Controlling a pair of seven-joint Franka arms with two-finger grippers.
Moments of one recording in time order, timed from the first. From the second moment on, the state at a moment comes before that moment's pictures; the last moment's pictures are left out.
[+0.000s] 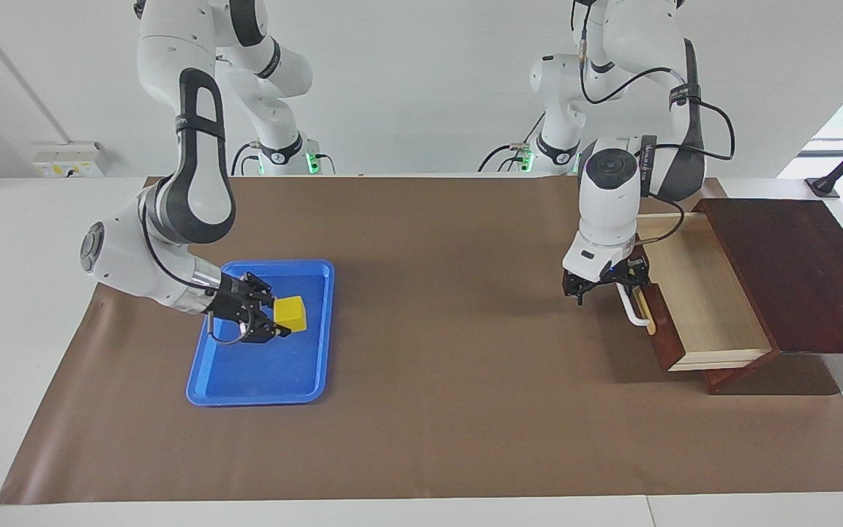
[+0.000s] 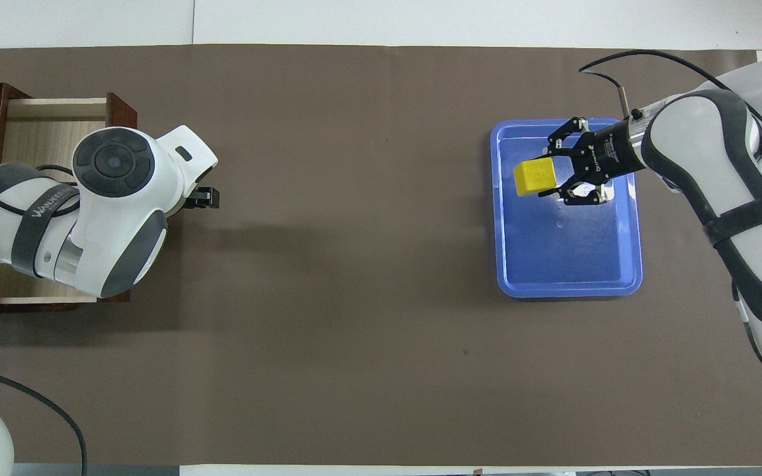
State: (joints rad) left arm -0.20 0.17 -0.11 -1.96 0.37 2.14 -0.40; right arm 0.07 0.42 -0.06 -1.66 0.68 1.90 1.10
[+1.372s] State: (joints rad) left arm -0.26 0.26 -0.11 -1.53 -0.01 1.84 -1.77; right arm 0.51 0.49 -0.06 -1.50 0.69 2.10 1.63
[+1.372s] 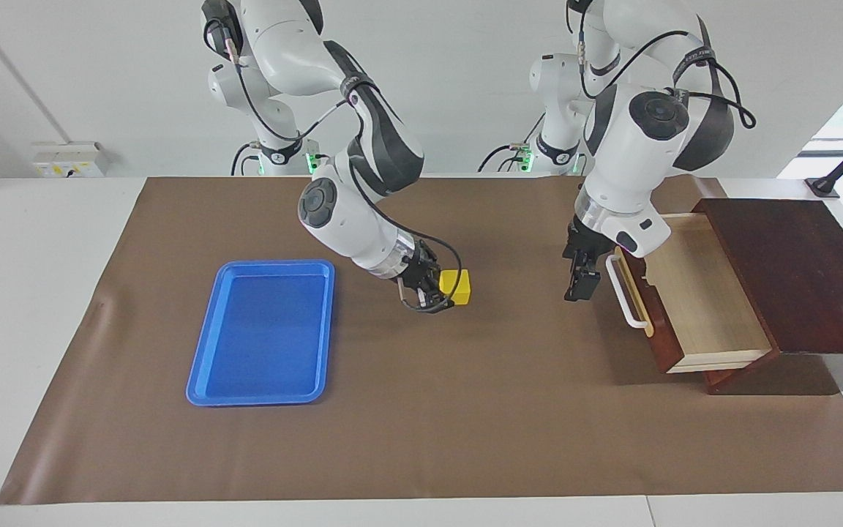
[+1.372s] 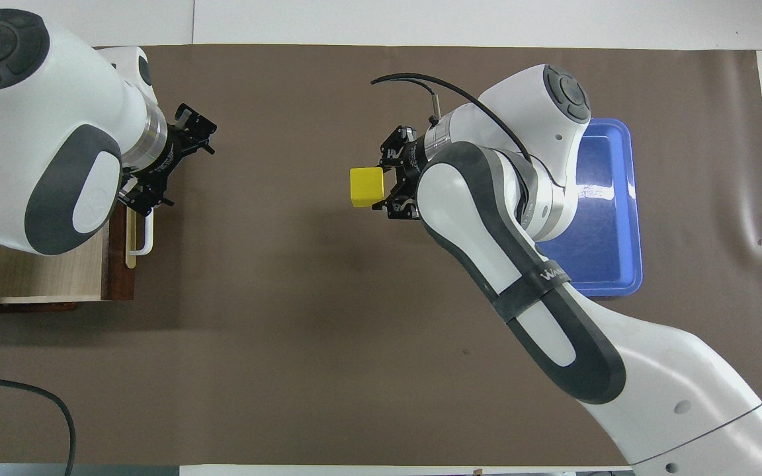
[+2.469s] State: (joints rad) left arm -0.48 0.38 -0.11 -1.49 0.02 1.83 -2.09; right arm 0.55 0.51 -0.06 -1.46 0.69 2.14 1.65
